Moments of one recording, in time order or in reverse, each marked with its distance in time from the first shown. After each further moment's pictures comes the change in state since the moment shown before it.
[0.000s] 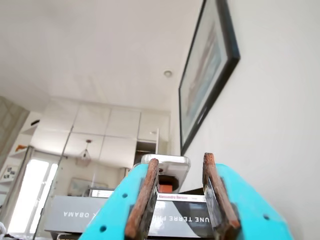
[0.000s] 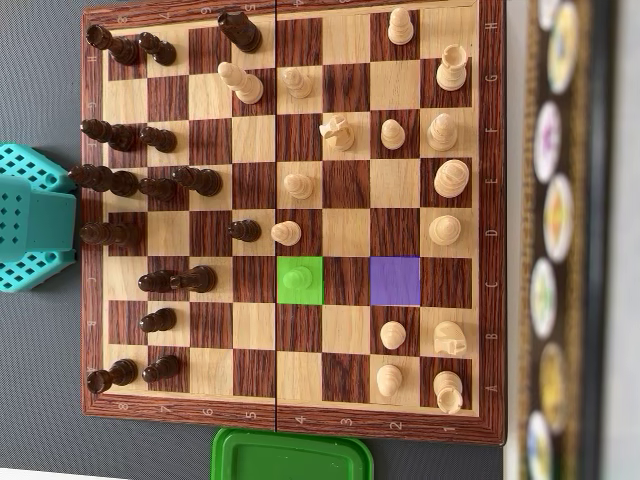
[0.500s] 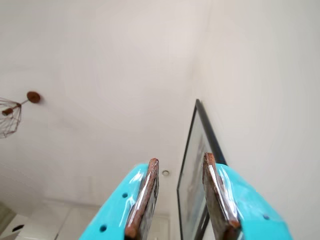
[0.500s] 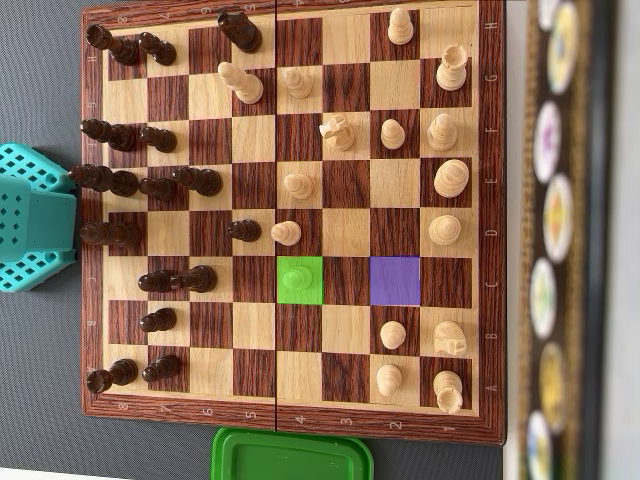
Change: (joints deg) arm -0.8 1.1 0.0 -27.4 0.0
